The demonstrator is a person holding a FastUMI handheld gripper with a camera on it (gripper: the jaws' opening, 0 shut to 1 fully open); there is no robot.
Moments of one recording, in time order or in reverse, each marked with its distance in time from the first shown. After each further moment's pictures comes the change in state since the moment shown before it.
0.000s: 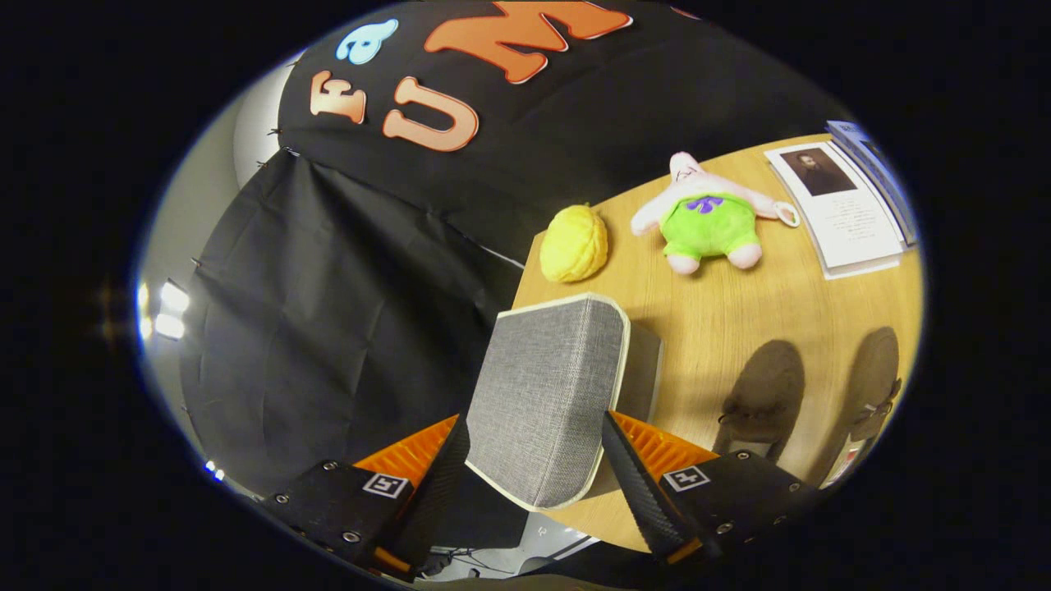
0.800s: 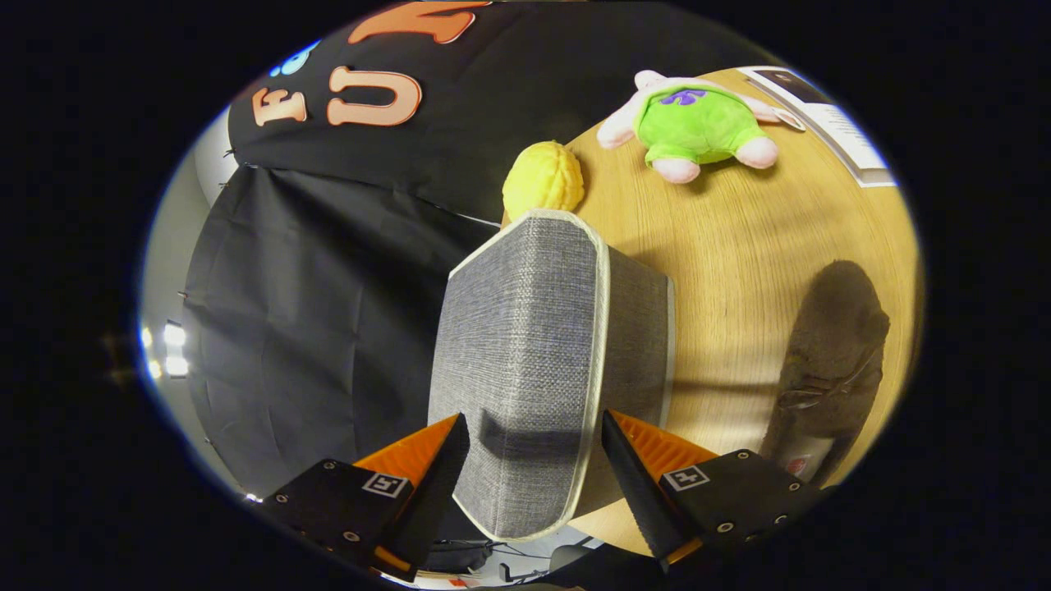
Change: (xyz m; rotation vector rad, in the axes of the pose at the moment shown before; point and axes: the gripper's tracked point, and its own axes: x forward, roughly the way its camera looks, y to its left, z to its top) arm 0.093 -0.043 -0.040 0.125 0.097 0.023
